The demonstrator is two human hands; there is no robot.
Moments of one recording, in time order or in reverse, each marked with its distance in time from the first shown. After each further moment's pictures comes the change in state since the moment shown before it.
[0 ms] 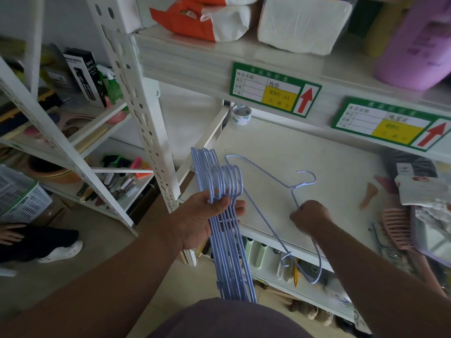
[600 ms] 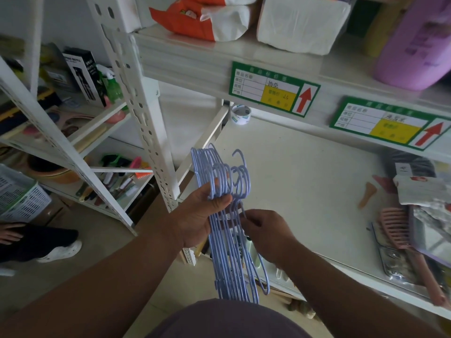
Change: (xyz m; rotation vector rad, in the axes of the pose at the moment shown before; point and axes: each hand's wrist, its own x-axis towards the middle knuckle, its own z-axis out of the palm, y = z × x) left_hand -0.005 0.006 0.010 0.001 0.053 0.068; right_hand -0.124 -0.067 0.013 0.311 -0.214 -0.425
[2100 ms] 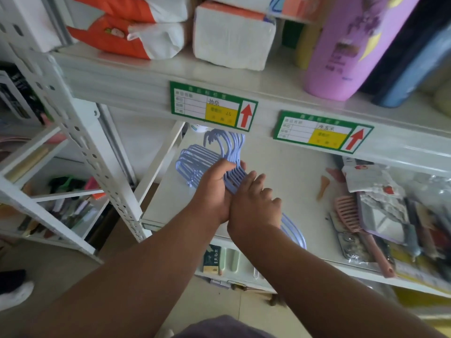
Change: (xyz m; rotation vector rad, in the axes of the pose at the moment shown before) left_hand 0.100 0.003 0.102 -0.450 -0.070 -0.098; right_hand 0.016 -0.046 -0.037 -0.847 0.305 0.257
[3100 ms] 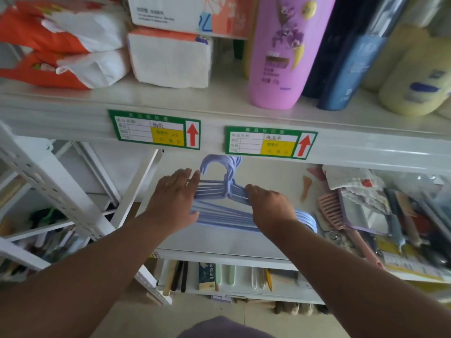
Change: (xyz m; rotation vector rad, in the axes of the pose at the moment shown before) left_hand 0.021 0.052 -0.065 2.666 0.040 0.539; right_hand 0.053 0.108 0.029 0.155 0.245 -0.313
